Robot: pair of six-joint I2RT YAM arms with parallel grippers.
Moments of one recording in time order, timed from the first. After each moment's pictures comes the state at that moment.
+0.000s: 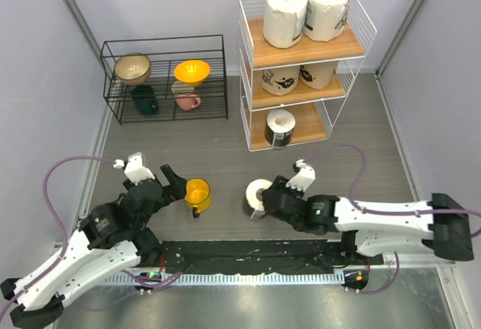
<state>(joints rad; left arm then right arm) -0.88 0.43 0.67 -0.92 -0.62 -0.94 1.31 1.17 0.65 -0.44 0.74 1.38</state>
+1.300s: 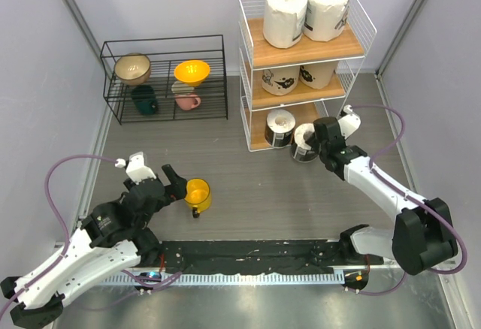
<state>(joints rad) -0.88 0.45 0.67 -0.92 -0.63 -0.93 0.36 1.23 0.76 -0.26 0.49 0.84</state>
